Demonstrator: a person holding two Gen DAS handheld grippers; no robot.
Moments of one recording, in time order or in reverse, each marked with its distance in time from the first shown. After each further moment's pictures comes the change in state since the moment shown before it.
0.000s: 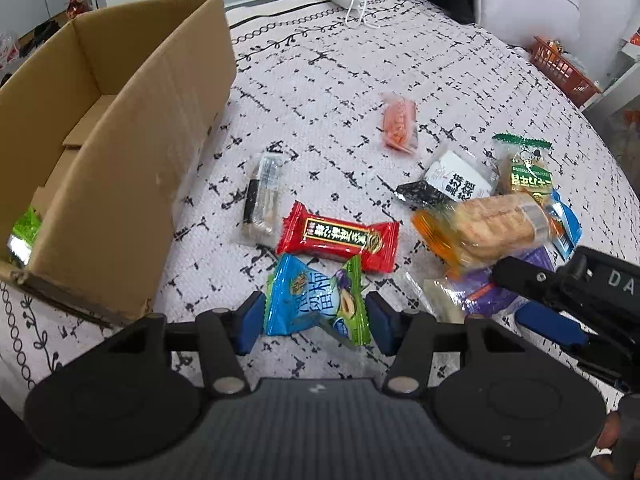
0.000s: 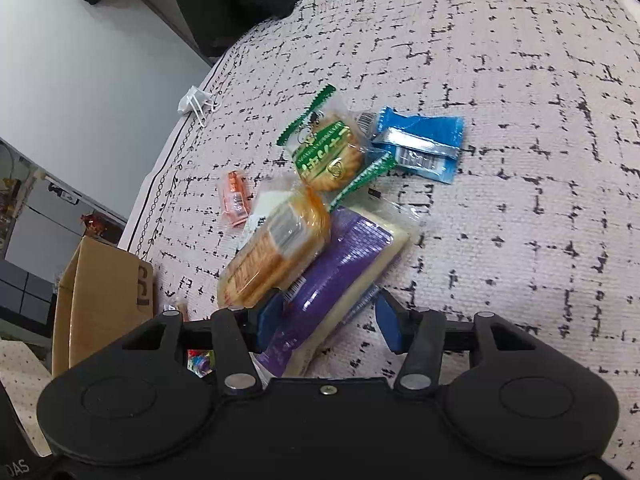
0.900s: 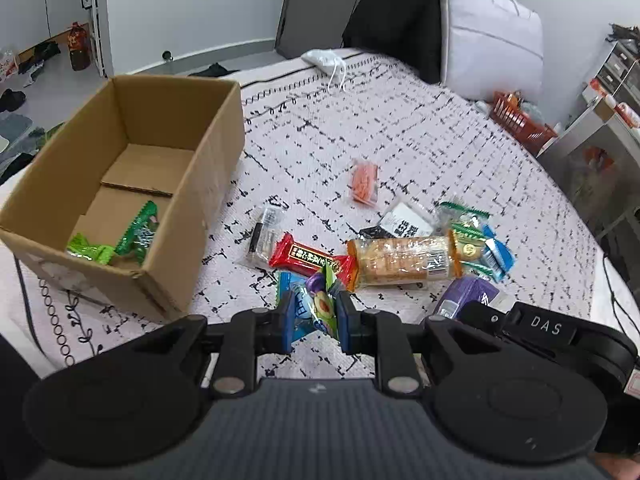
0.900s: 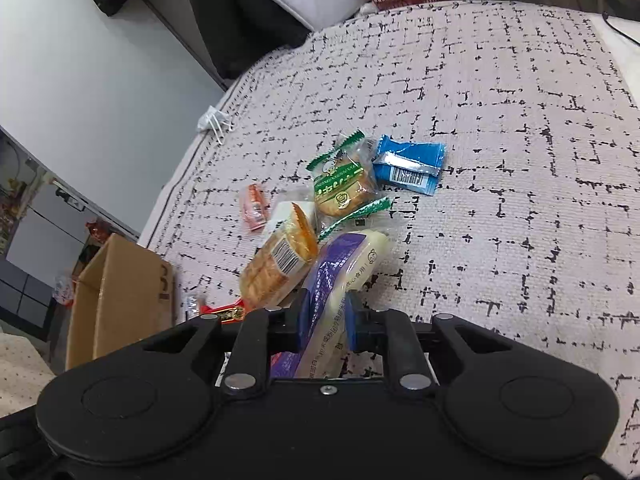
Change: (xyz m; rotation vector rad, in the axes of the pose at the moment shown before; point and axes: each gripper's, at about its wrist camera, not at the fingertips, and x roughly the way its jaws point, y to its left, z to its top) left arm -0.088 0.010 -0.008 -0.024 -0.134 -0.078; right arm -0.056 0.002 -0.018 -0.017 -0.083 0.011
